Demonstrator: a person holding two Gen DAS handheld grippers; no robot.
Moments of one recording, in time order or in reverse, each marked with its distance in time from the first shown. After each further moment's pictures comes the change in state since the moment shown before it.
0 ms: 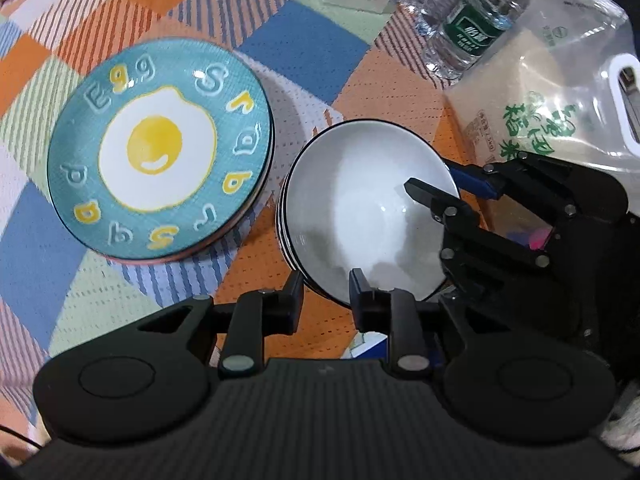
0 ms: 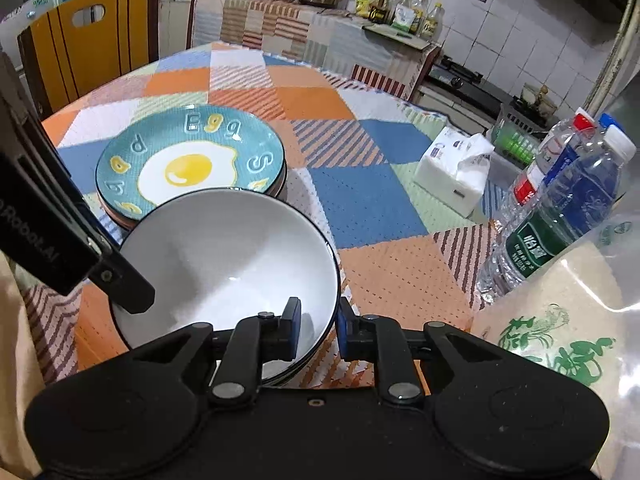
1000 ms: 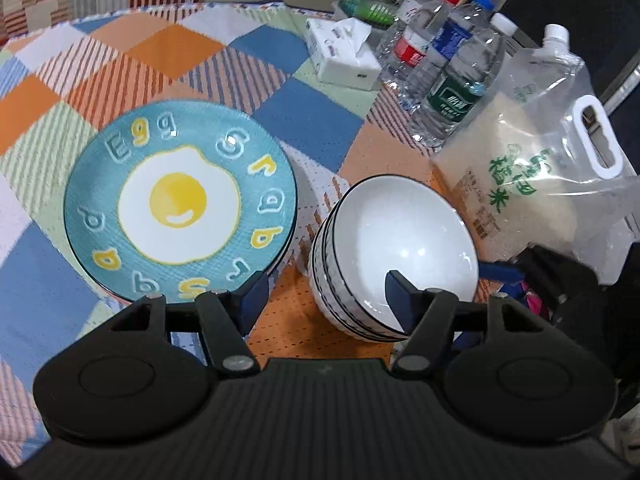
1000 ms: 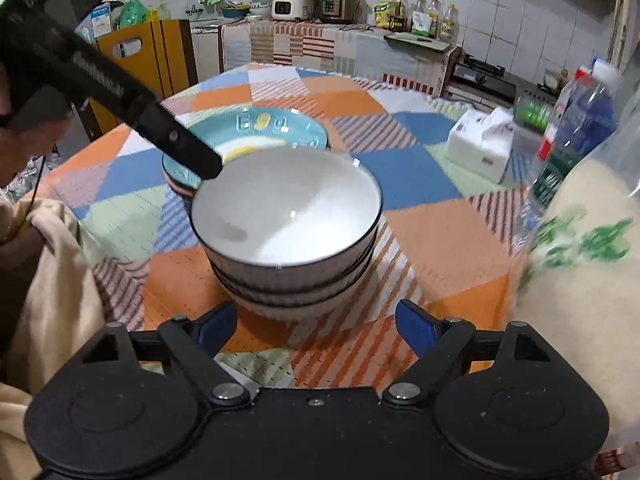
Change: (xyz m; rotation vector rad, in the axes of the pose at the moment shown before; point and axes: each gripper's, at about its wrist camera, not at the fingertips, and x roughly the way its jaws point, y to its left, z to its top) left arm -0.005 0.046 -0.028 0.017 -0.278 -0.102; right arm -0.019 0.002 -0.058 0.072 -0.060 0.174
